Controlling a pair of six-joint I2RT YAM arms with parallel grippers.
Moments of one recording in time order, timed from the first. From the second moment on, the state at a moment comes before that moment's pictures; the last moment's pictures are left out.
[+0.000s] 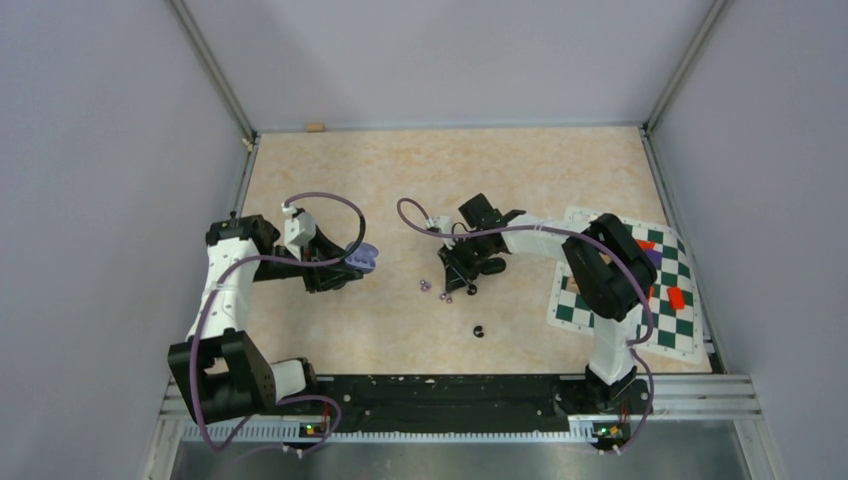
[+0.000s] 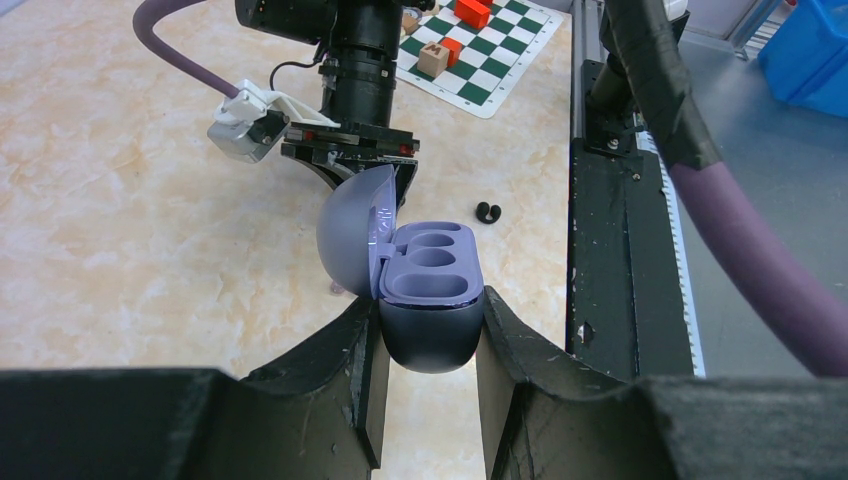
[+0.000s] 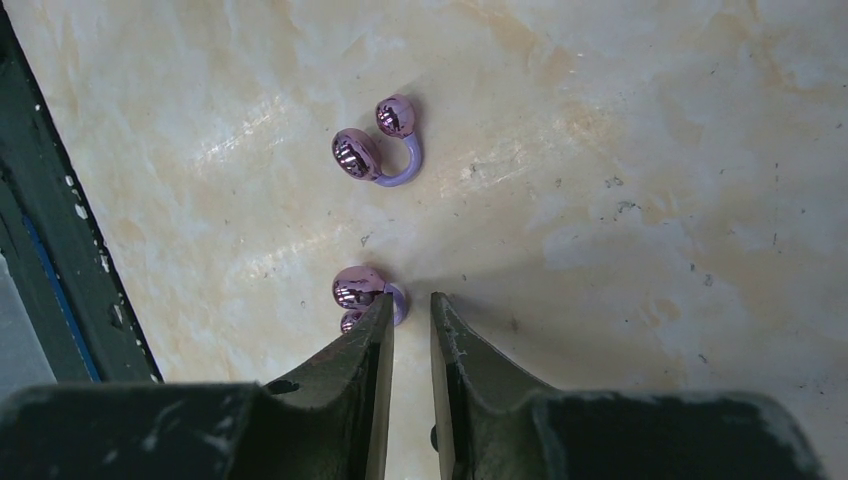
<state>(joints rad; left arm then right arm) 0.21 1.25 1.01 -1.55 1.47 1.63 0.65 1.91 1.16 -0.39 -0.64 -0.23</state>
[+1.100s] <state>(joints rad) 0.21 1.25 1.01 -1.55 1.47 1.63 0.65 1.96 1.19 -0.50 -0.77 -0.29</state>
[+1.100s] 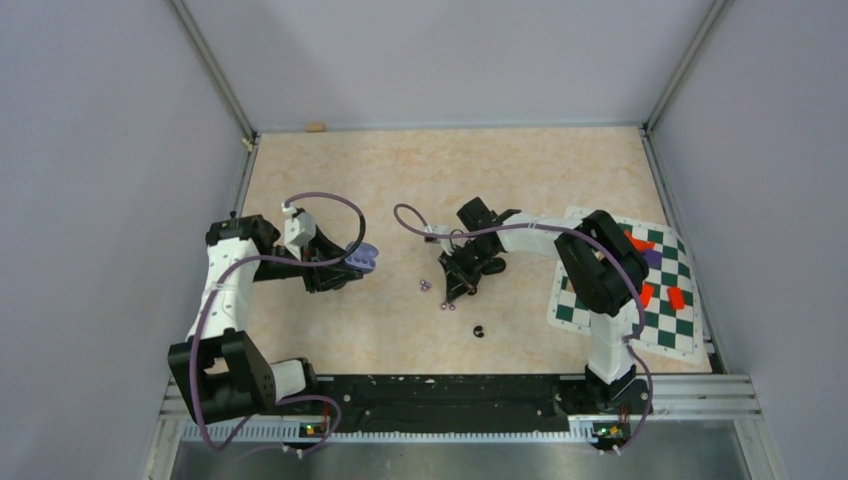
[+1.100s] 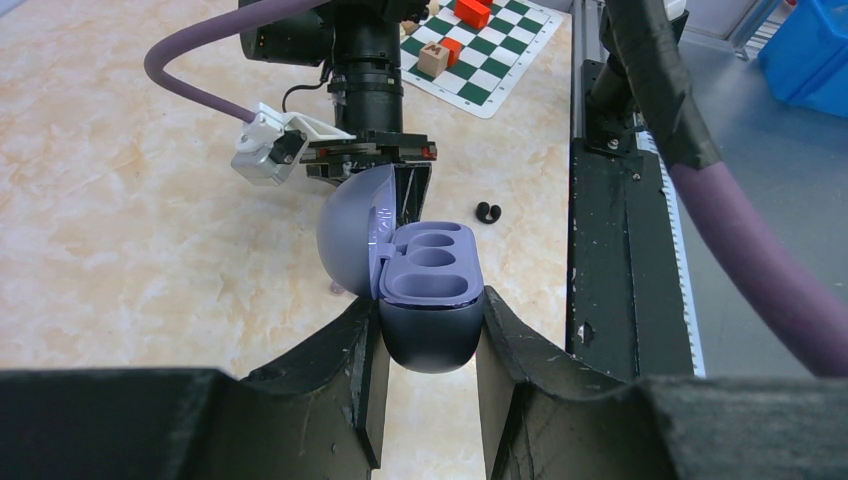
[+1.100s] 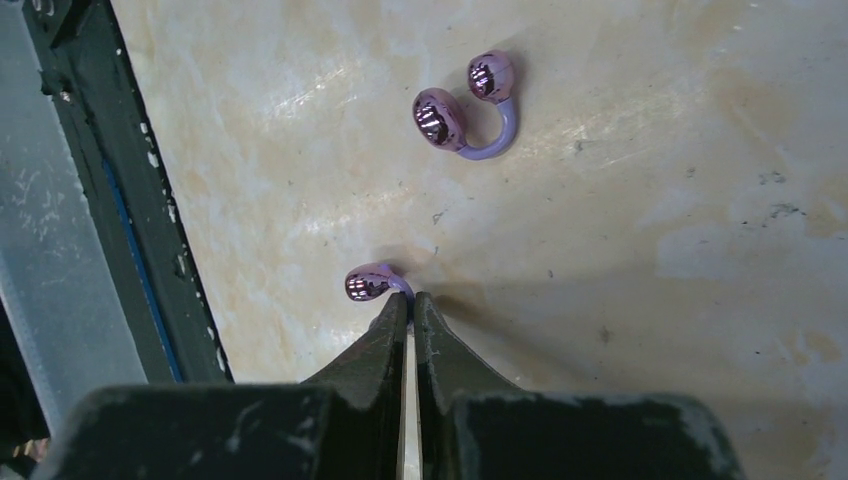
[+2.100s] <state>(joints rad) 0.01 1.06 0.99 -0.97 1.21 0.99 0.64 1.41 1.12 -0.33 -0.46 -0.29</state>
